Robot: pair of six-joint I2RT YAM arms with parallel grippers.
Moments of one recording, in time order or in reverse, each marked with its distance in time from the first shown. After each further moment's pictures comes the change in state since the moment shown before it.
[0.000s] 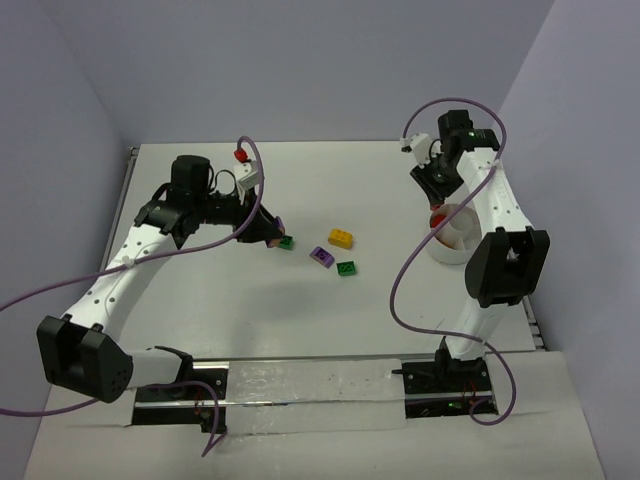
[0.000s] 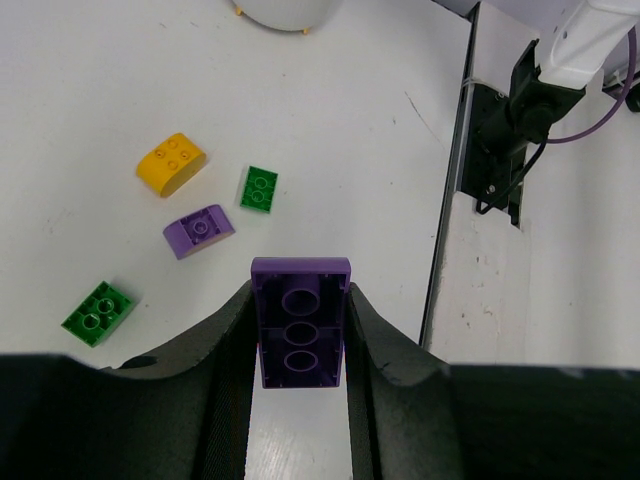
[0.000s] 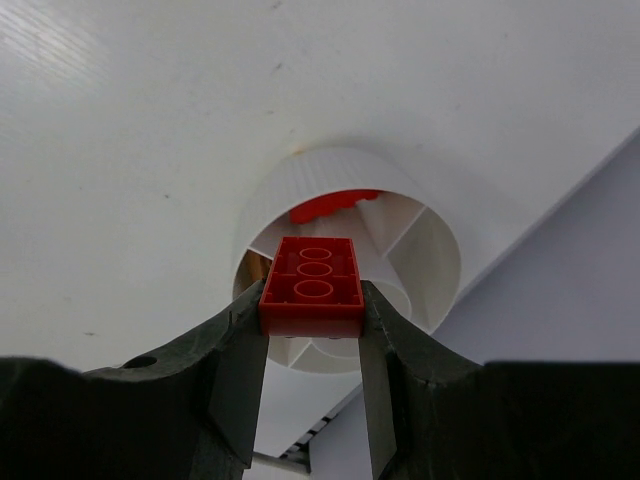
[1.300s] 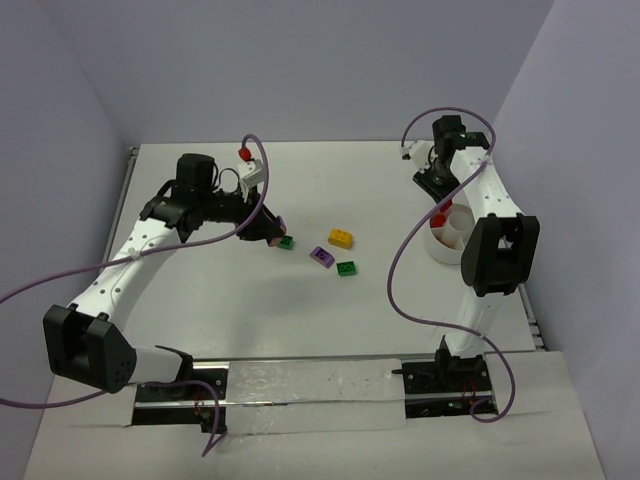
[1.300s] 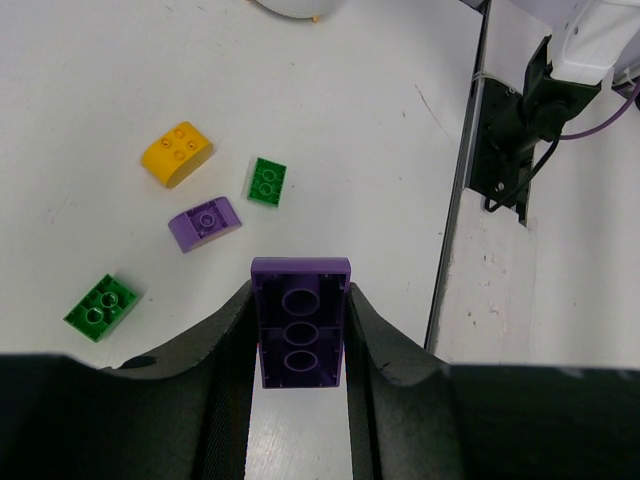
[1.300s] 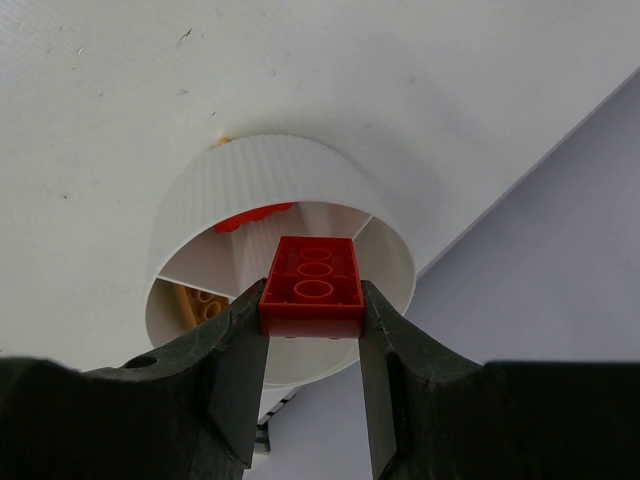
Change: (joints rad) left arm 0.000 0.048 0.017 -0.011 -0.013 0.009; right arm -0.013 0.098 -0.011 0.065 0.155 -0.061
